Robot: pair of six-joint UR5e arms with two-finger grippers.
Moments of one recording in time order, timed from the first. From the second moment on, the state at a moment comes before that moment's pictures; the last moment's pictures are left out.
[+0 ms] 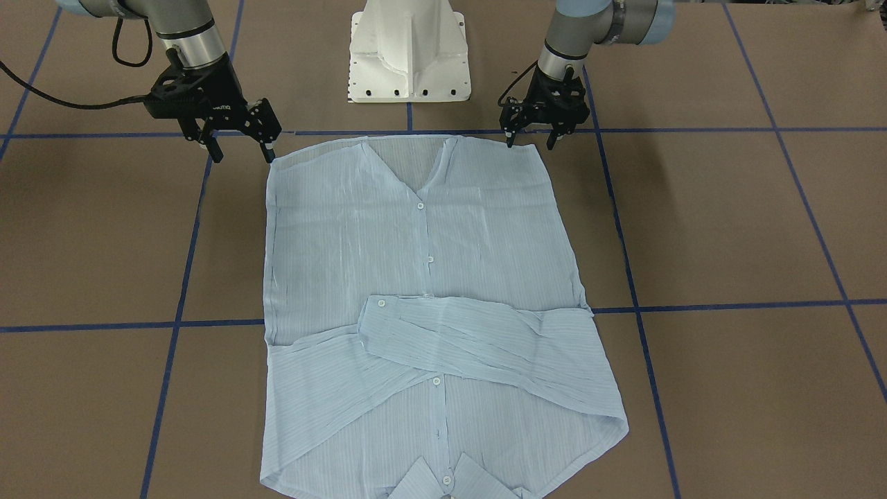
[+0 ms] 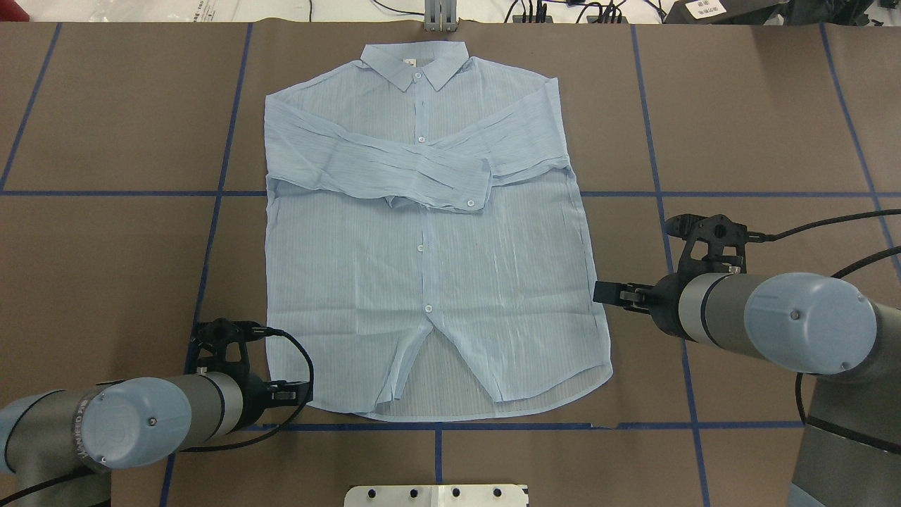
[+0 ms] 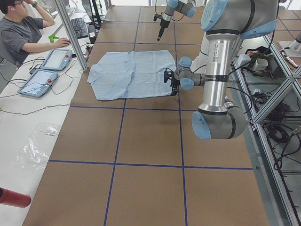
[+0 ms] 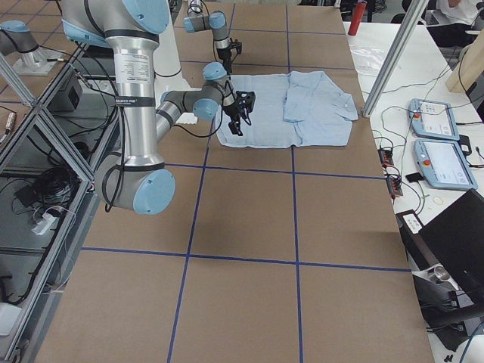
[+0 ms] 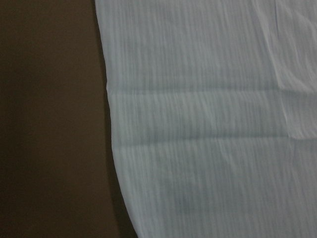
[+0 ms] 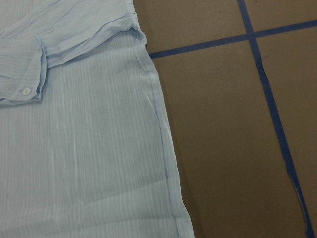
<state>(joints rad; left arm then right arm) -0.20 -1.67 -2.01 -1.96 -1.52 -1.45 0.43 -1.52 2.19 -1.32 1.56 1.45</state>
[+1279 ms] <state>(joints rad) -0.21 -1.67 -2.01 -1.94 -1.53 -1.46 0.43 -1.52 2.19 -1.32 1.56 1.45</state>
